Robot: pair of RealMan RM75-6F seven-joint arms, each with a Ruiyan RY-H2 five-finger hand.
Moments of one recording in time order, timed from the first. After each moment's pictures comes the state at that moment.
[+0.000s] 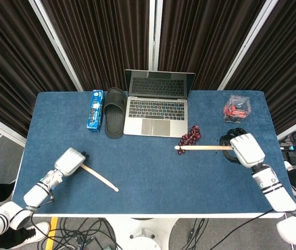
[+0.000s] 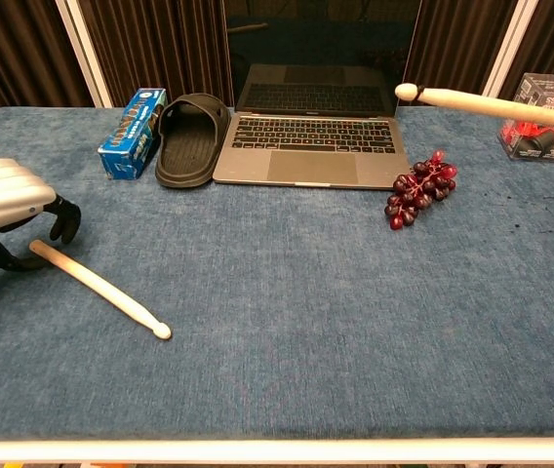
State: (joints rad) left arm -0.57 -1.56 0.02 -1.03 1.63 0.98 0.12; right arm 0.52 -1.19 0.07 -1.42 -1.51 1.15 0.06
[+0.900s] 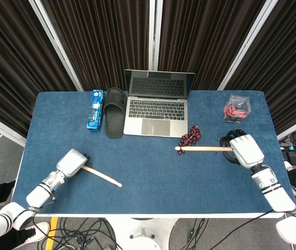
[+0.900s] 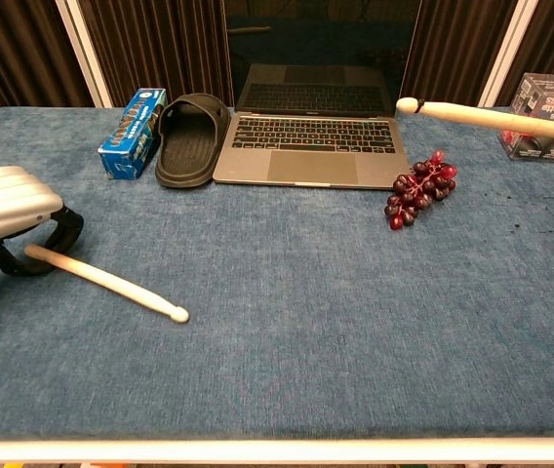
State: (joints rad) left arm -0.59 -1.59 0.06 -1.00 1.61 0.99 0.12; right arm 0.52 -1.20 0.07 -1.40 -1.51 1.13 0.05
